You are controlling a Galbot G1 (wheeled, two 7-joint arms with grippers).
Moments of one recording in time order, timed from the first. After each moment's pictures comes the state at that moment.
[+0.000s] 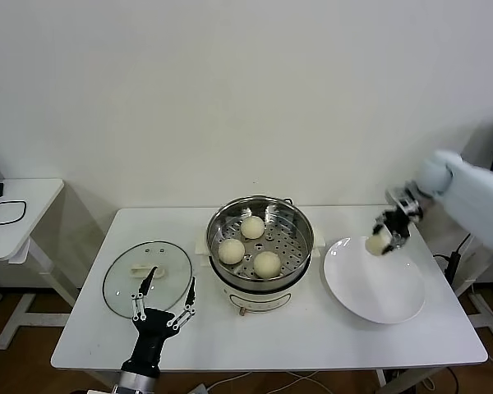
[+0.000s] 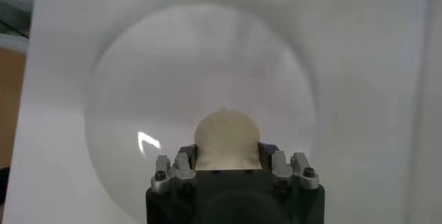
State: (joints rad) left arm 1.68 -1.33 -0.40 -2.11 0.13 -0.27 -0.12; right arm 0.43 0.81 -1.12 0.93 0.13 0.08 -1.31
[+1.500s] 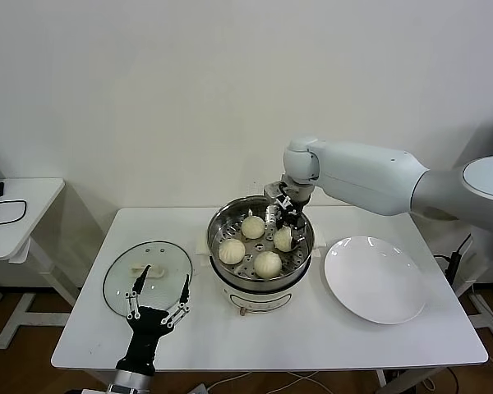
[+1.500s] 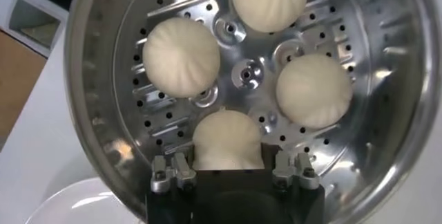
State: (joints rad) left arm 1.68 -1.33 -0.42 -2.10 0.13 -0.28 -0.13; right arm 0.57 1.22 -1.45 1.03 0.30 -0.12 -1.19
